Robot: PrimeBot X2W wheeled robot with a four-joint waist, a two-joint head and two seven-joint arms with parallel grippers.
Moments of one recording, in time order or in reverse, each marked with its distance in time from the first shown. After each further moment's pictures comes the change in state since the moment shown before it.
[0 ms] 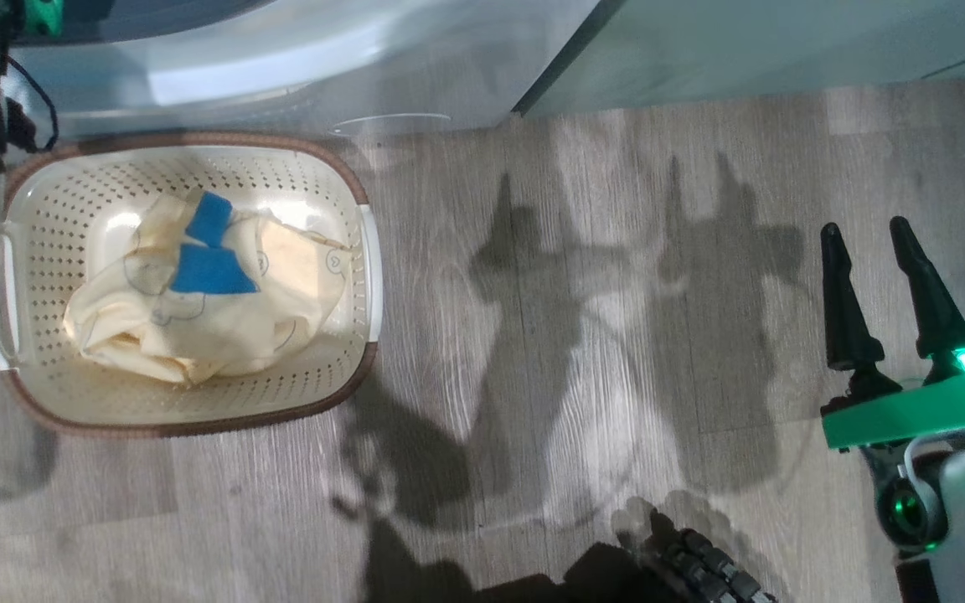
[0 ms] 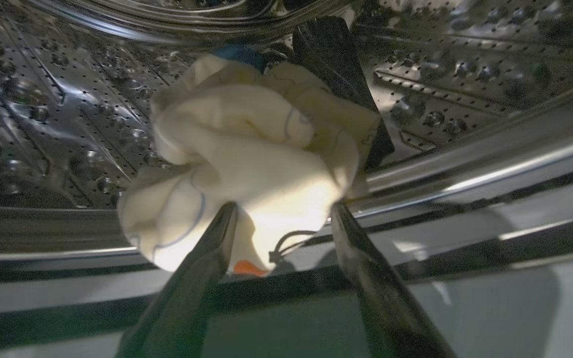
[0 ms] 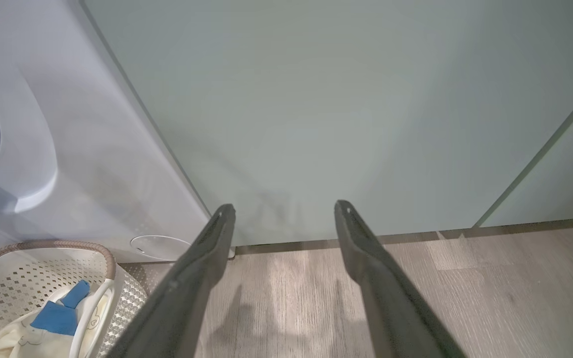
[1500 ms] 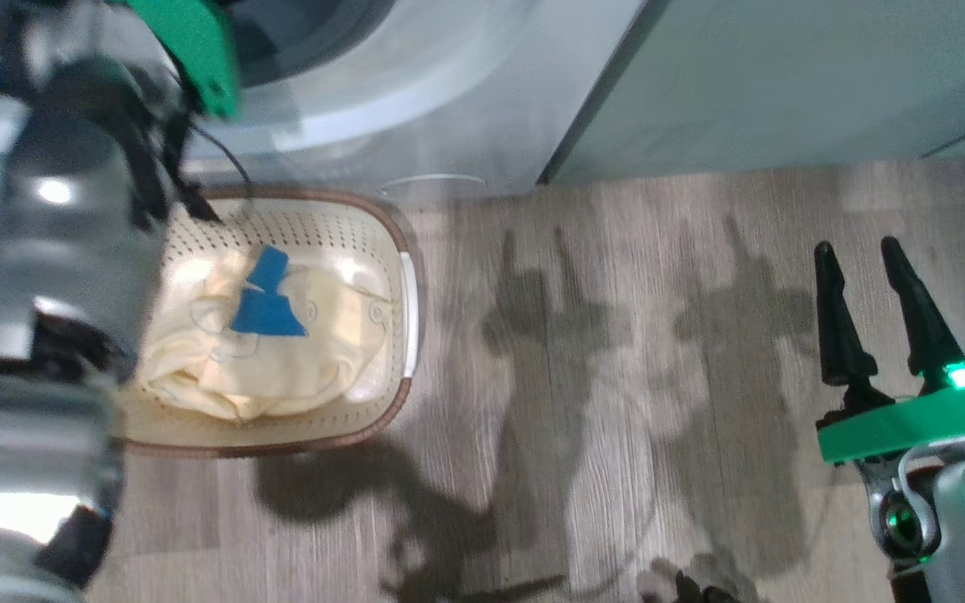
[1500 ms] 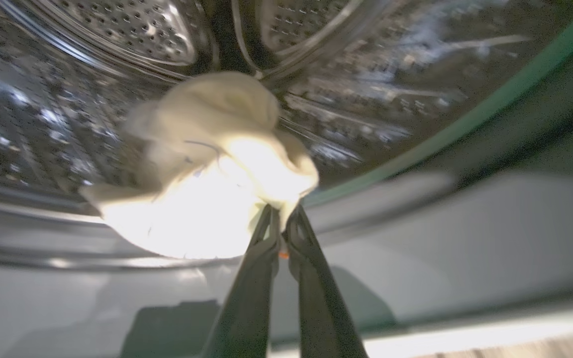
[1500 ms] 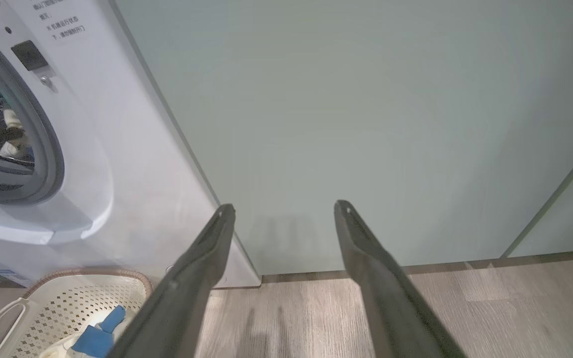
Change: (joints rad) left arm 0.082 -0.177 0.067 0.122 -0.264 -0.140 -0.258; right arm 0.009 0.002 0.001 0.029 0.015 0.000 0.000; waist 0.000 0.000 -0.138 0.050
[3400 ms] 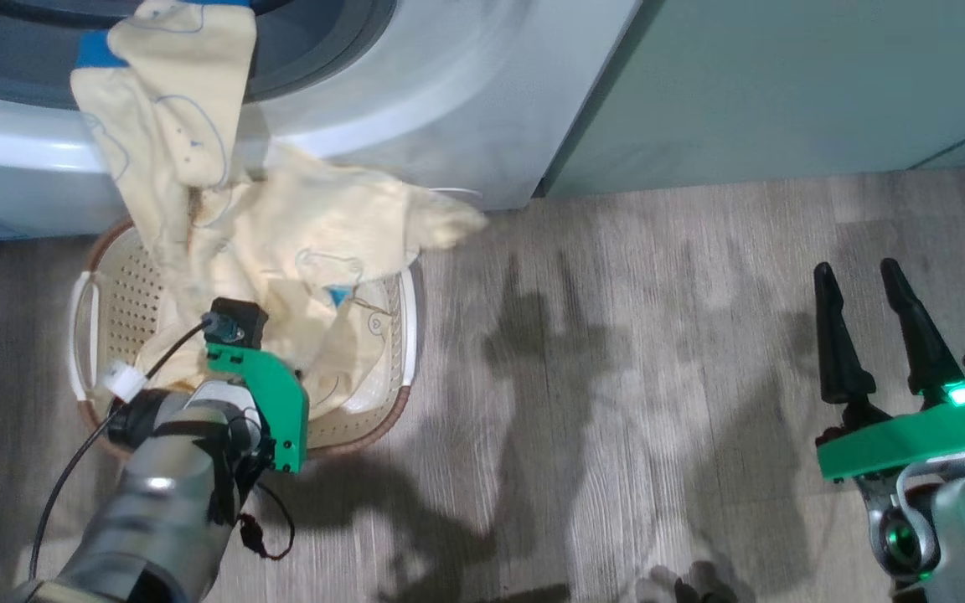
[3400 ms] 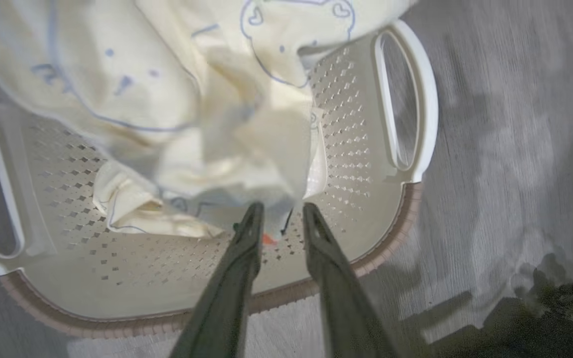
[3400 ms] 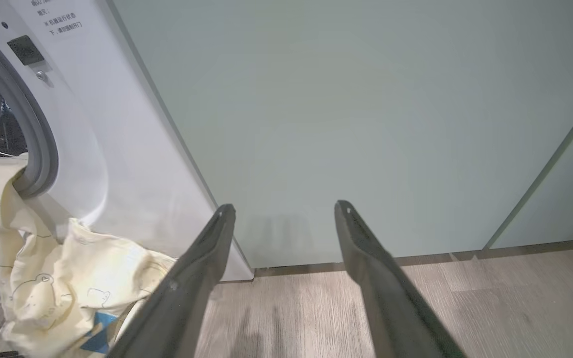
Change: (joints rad) left arm 0.568 -0.045 -0.245 0.003 -0.239 -0.027 0.068; right arm 0.038 -0.016 0.015 -0.003 0.001 0.000 0.000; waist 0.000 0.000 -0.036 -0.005
